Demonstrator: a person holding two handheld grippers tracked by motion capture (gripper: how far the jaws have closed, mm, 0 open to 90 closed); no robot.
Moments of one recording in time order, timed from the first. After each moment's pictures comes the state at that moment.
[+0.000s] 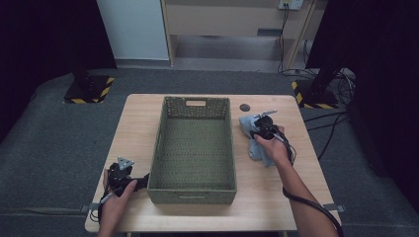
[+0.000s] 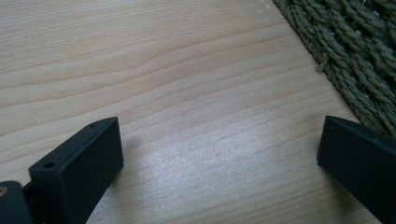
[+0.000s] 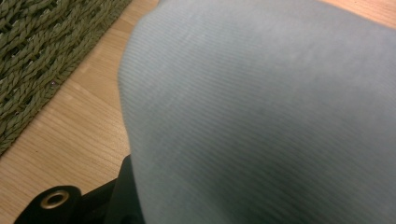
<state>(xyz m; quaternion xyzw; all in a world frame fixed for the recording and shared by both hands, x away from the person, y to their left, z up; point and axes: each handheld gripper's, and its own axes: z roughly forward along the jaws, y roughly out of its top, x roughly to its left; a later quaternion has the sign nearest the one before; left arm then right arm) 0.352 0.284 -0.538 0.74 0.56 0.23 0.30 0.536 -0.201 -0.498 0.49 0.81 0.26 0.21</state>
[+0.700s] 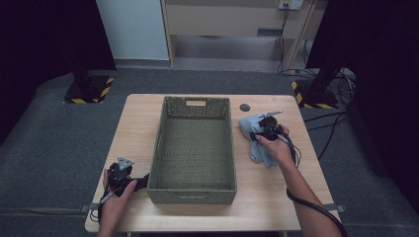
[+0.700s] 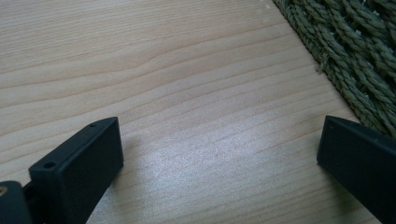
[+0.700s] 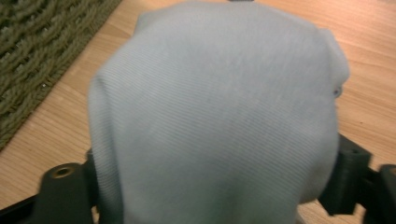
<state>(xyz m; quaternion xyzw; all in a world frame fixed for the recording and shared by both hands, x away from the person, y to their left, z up) 0.352 0.284 -0.538 0.74 0.56 0.23 0.30 0.530 -0.214 -0.492 0.51 0.79 0.27 0.21</state>
